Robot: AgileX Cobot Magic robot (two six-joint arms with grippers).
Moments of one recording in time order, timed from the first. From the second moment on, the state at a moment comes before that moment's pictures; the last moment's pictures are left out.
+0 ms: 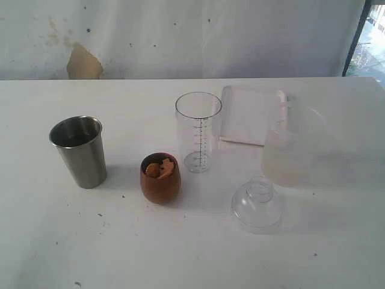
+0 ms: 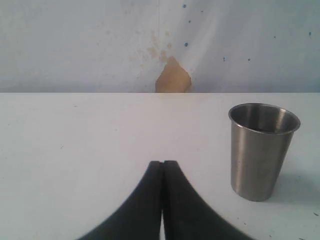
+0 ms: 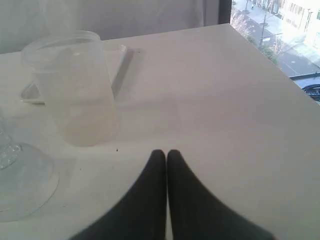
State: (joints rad) left arm 0.00 0.00 -0.01 0.04 0.21 -0.04; right arm -0.05 0.00 -0.01 0.00 0.36 0.06
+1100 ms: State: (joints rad) left arm 0.00 0.00 -0.01 0.04 0.20 0.00; right arm -0.05 0.12 -0.13 -0.55 -0.63 0.72
